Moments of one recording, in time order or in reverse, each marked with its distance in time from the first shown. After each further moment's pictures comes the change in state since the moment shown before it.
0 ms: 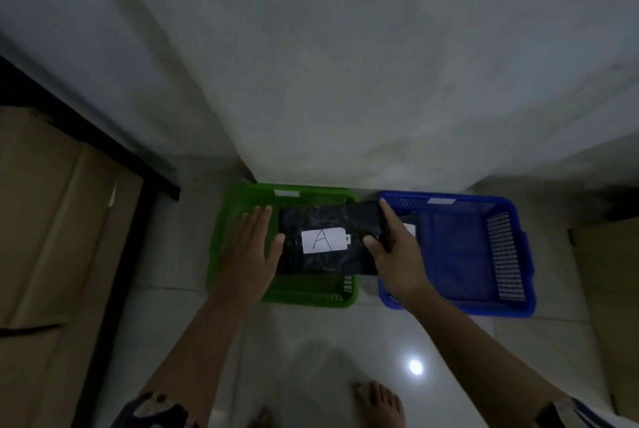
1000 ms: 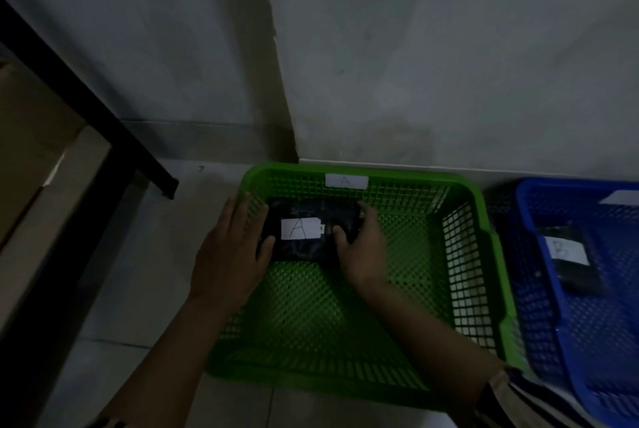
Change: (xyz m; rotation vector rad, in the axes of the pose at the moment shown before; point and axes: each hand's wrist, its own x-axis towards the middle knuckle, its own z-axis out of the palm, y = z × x) left_hand 0.119 -0.214 0.141 0.249 0.150 0.115; right_hand 0.187 0.170 0.237 -0.004 0.161 -0.135
